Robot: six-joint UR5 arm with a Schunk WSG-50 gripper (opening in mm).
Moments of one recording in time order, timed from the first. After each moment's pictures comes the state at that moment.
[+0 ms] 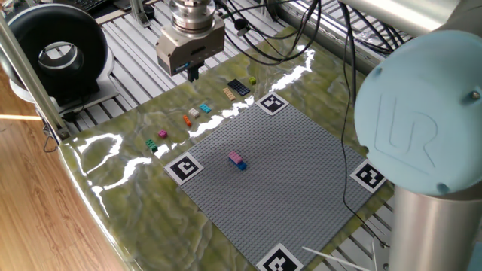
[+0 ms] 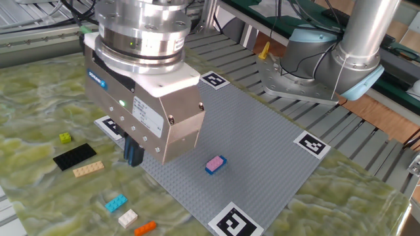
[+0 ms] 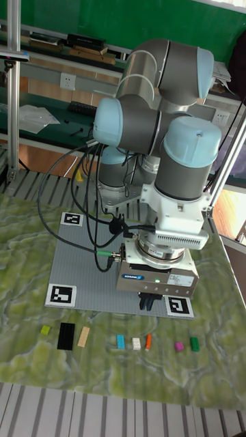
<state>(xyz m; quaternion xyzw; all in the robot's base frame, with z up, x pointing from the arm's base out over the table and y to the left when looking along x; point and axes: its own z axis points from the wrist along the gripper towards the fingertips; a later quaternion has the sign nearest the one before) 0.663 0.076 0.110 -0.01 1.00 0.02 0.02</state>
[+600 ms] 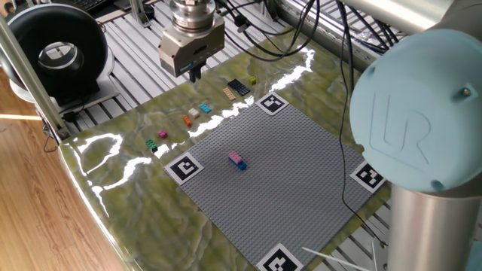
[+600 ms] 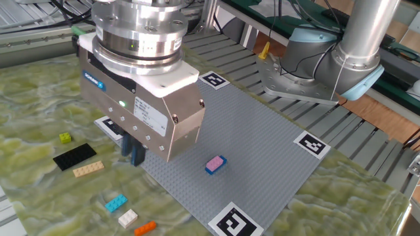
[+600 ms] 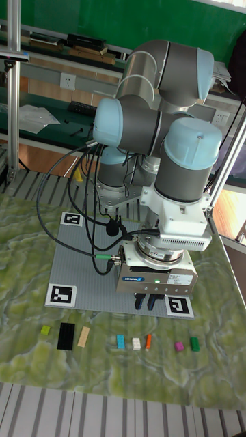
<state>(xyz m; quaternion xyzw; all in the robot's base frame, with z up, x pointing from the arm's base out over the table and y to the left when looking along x) 0.669 0.076 0.107 -0.06 1.00 0.01 0.02</state>
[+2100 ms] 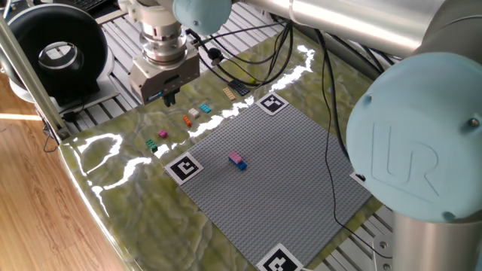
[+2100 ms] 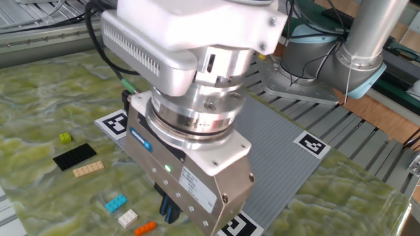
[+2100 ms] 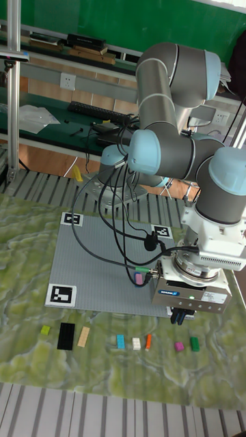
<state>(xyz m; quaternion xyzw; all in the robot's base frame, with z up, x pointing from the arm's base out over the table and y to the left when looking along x) 0.662 0.158 0.075 0.01 1.00 0.02 0.03</state>
